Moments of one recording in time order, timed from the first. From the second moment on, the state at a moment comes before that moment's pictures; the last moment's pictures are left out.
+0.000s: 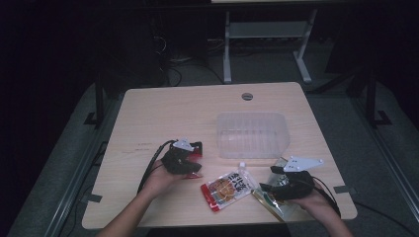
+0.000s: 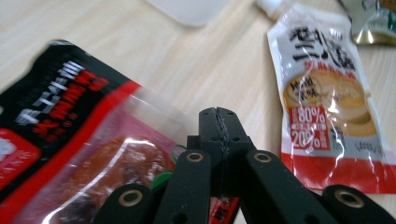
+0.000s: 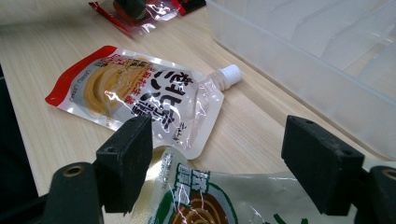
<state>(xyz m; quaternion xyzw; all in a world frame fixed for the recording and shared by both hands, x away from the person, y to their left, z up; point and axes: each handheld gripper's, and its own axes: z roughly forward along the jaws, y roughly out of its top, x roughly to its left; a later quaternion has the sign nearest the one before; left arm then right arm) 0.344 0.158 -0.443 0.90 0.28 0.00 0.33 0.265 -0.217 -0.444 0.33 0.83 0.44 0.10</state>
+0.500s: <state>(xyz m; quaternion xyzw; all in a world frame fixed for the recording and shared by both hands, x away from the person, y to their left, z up) 0.330 0.178 -0.443 0.91 0.28 0.00 0.31 0.266 -0.216 -0.444 0.33 0.83 0.44 0.10</state>
